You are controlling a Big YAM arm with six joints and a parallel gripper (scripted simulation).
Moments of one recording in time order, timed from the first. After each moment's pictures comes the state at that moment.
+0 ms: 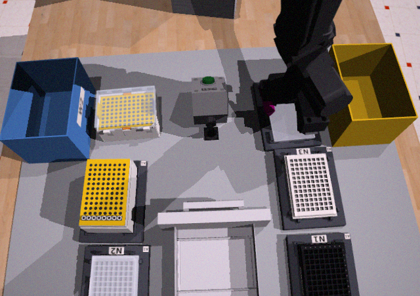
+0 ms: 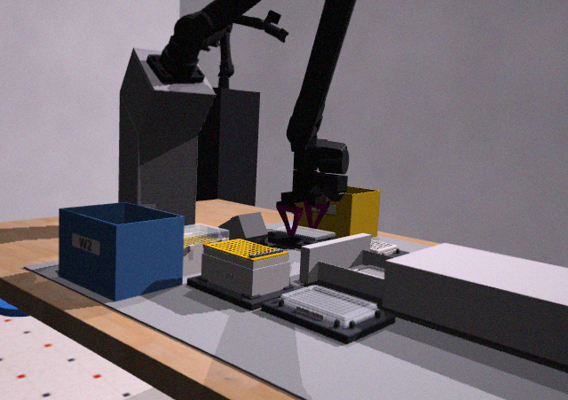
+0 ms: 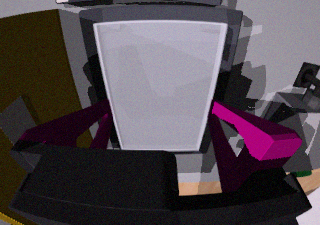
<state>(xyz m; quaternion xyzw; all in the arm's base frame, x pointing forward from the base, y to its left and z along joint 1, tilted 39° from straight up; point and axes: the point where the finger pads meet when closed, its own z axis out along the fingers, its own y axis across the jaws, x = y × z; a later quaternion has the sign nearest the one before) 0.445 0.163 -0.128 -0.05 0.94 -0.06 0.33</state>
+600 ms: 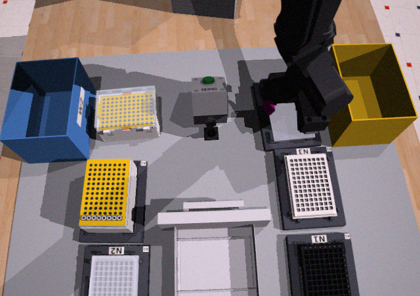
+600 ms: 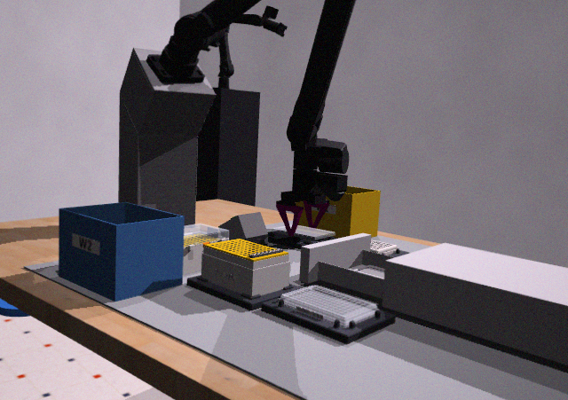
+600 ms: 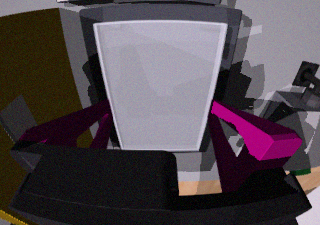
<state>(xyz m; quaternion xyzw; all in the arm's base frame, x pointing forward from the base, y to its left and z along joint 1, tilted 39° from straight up) 0.443 0.163 -0.127 -0.05 0.94 -0.06 0.33</state>
